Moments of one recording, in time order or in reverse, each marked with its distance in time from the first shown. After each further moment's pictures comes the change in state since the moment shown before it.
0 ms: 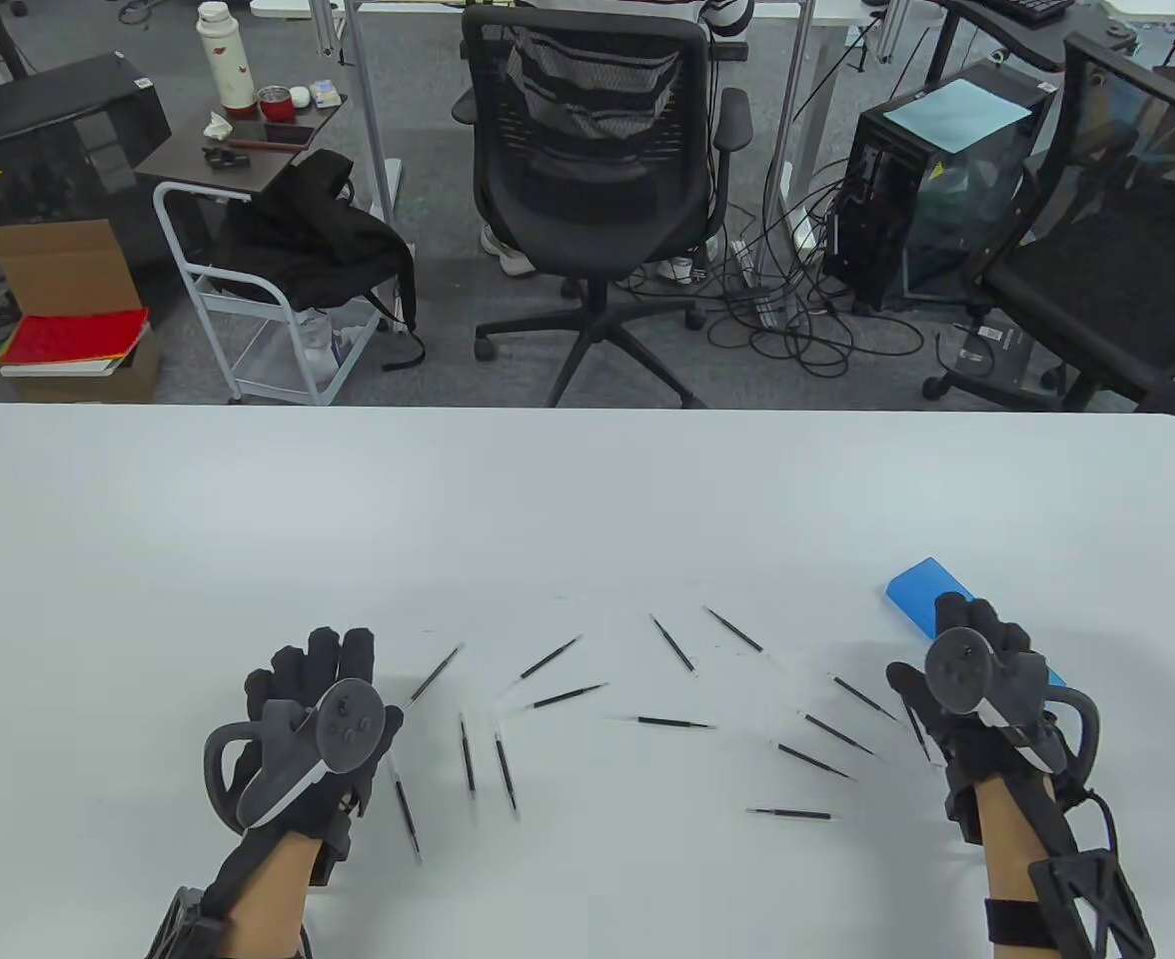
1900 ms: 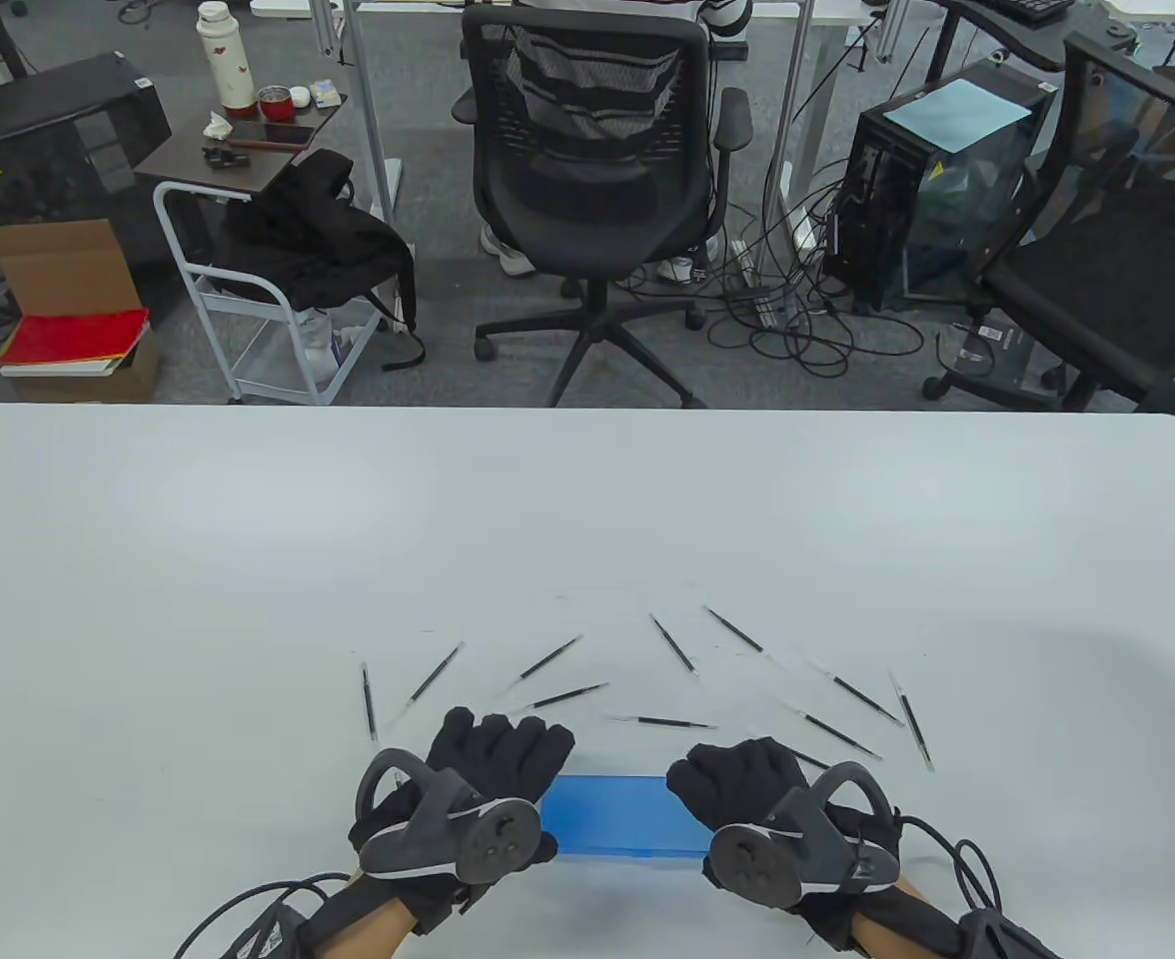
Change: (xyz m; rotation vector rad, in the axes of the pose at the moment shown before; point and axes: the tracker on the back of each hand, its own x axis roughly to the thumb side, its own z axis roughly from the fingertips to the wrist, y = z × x) left_hand 0.132 -0.013 0.053 -0.056 -0.693 -0.107; right_hand 0.176 0.001 0.162 0.016 -0.983 0.139
